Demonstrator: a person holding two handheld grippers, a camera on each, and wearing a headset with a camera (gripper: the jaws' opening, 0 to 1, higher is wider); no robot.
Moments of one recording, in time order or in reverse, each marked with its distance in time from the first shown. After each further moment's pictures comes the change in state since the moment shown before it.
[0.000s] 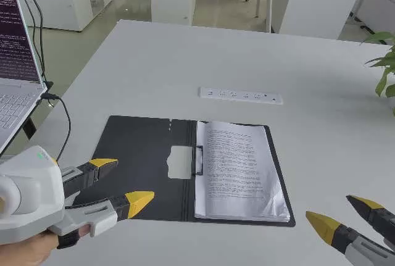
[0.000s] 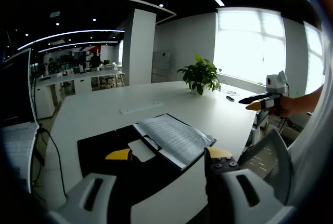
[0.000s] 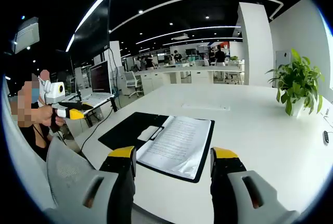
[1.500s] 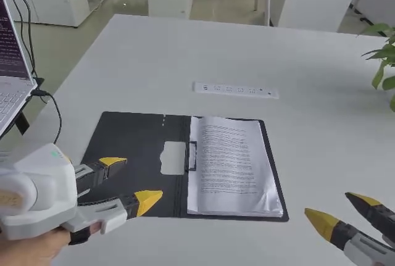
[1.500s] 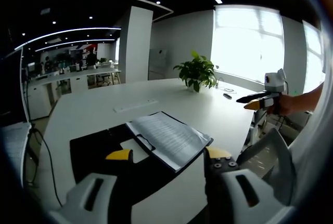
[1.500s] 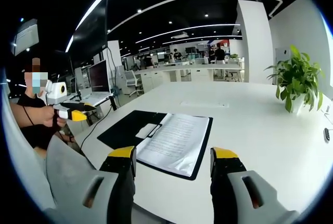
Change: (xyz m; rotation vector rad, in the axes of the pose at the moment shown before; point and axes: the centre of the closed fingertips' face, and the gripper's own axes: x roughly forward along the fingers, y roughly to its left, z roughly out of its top) left arm 0.017 -0.014 -0.006 0.009 0.026 -0.043; right arm -0.007 -0.002 -0.008 0.011 0.007 -0.013
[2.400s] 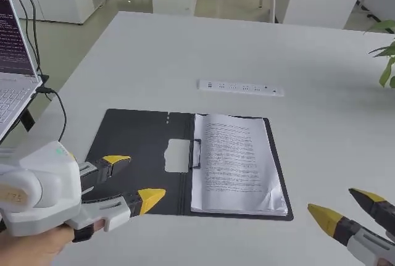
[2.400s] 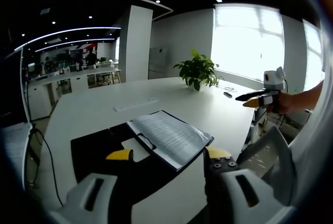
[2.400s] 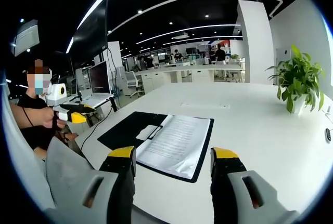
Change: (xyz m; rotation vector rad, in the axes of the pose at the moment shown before) left arm -0.002 0.002 -0.001 0.010 0.007 0.006; right arm 0.005 0.000 0.003 0.006 -0.006 0.006
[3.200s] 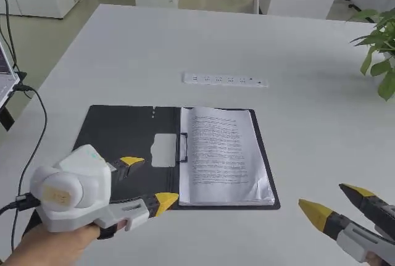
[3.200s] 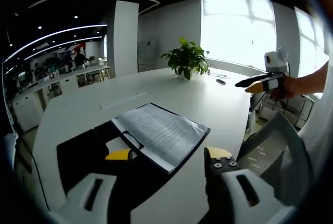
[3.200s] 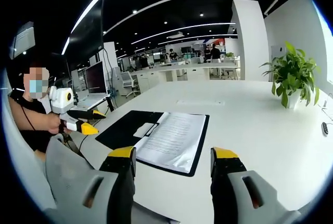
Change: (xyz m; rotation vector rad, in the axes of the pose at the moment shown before) left arm 0.064 -0.029 -0.028 0.090 0.075 -0.073; right arm -0.013 -0.005 -0.012 0.025 0.005 -0.038
